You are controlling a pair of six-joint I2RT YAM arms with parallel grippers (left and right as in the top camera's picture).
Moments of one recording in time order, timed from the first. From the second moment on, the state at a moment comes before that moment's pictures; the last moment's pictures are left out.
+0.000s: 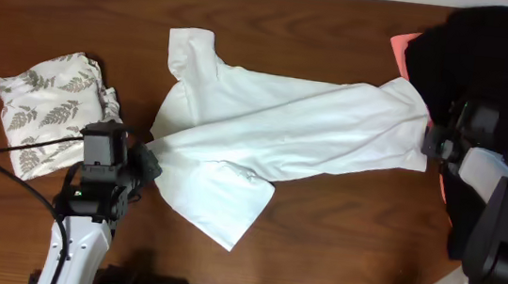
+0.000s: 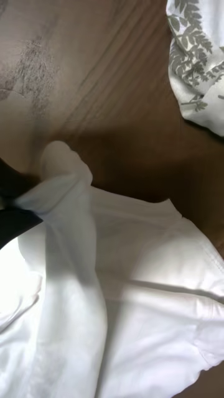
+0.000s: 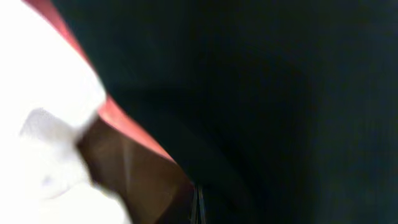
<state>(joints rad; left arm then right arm) 0.05 0.99 0.57 -0.55 0.06 -0.59 -0.26 1.85 0.92 -0.08 0.06 0.07</state>
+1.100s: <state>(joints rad) 0.05 0.99 0.57 -0.55 0.07 -0.59 -0.68 1.91 1.10 -0.27 -0.42 0.06</state>
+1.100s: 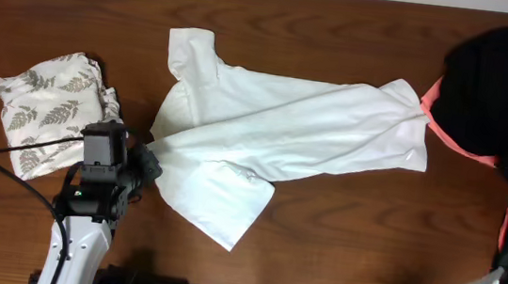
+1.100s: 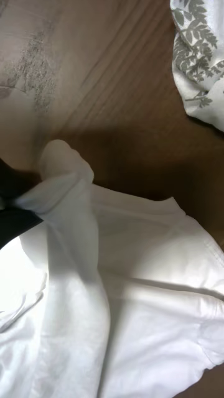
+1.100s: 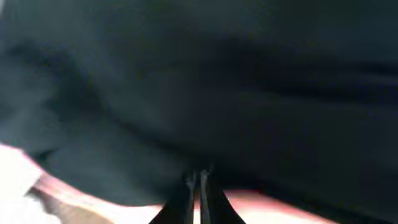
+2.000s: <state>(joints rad) 0.05 0.99 0.57 -0.55 0.07 -0.59 -0.28 2.03 1.12 0.01 -0.12 -0.24</state>
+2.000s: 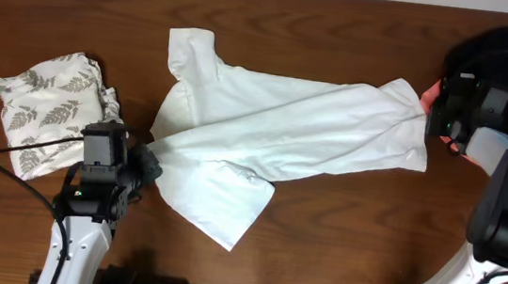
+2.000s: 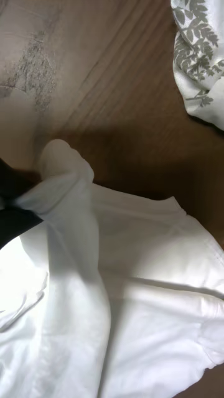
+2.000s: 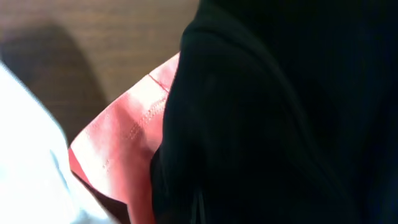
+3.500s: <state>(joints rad) 0.05 0.99 0.57 -0.56 0.07 -0.59 -0.44 1.67 1.33 -0.82 -0.29 -0.07</state>
